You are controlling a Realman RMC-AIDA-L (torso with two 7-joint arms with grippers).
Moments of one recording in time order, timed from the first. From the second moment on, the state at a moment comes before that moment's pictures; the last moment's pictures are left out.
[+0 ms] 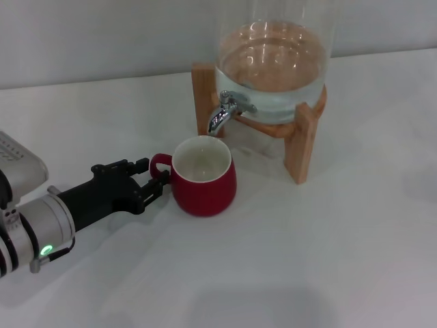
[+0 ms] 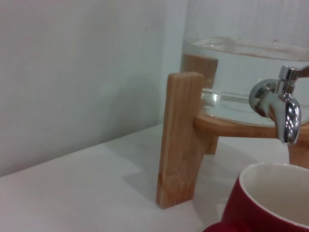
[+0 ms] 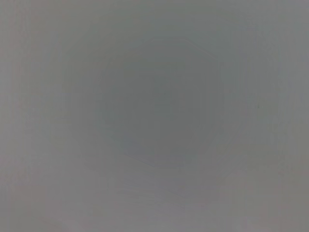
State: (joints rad) left arm -0.40 -2.08 1.57 0.66 -1.93 -0.80 1.91; right arm 0.16 1.98 2.62 0.90 -1.40 0.98 -1.62
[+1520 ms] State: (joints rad) left arm -0.07 -2.08 1.33 0.98 -1.98 -1.12 1.91; right arm 0.12 1.97 2.62 0.91 -1.41 1.06 -1.63
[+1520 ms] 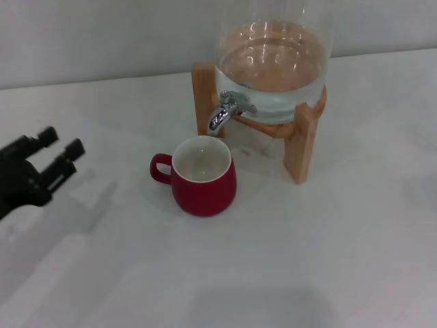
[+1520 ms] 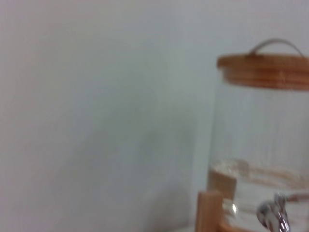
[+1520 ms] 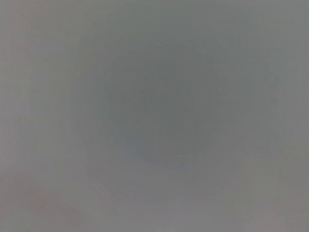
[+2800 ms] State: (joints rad) left arm -0.09 -2.08 1.11 0.86 -2.24 -1.23 1.89; right arm 0.09 2.00 2.36 1.21 -1.58 1.60 -1.44
